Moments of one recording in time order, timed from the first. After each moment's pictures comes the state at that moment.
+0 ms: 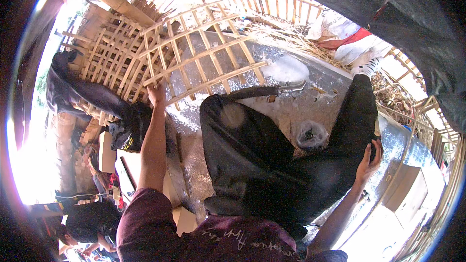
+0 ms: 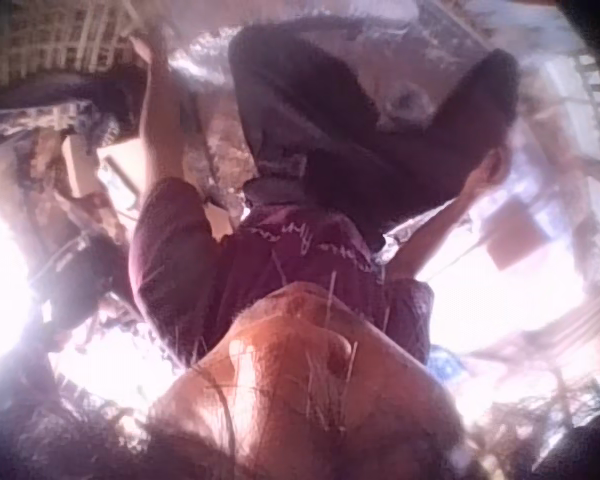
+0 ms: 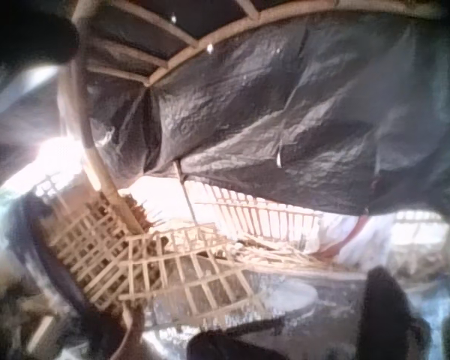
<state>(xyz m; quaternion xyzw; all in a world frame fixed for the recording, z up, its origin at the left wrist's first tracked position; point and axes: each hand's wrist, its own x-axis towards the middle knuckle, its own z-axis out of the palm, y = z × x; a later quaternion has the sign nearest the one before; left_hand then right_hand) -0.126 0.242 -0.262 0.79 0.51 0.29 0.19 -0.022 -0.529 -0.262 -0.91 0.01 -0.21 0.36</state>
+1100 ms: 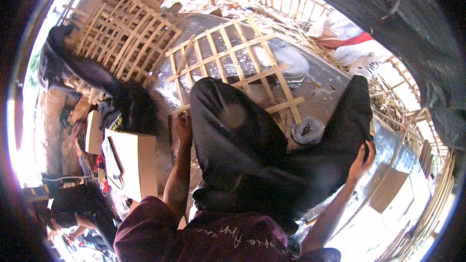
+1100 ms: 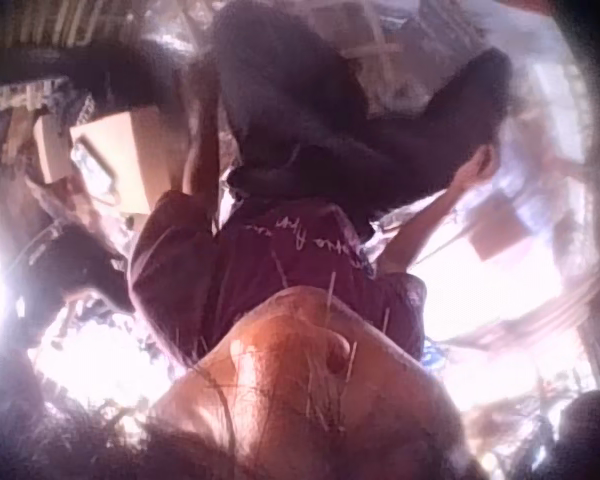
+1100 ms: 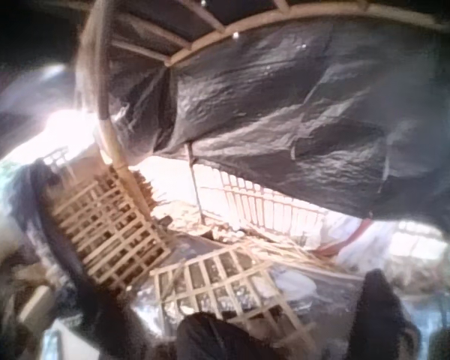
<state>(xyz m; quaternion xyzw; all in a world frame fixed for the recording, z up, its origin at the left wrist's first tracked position) -0.260 0.062 -0.389 0.77 0.47 0.24 0.36 -0.025 -0.529 -0.267 -0.90 -0.01 -0.20 0.38</state>
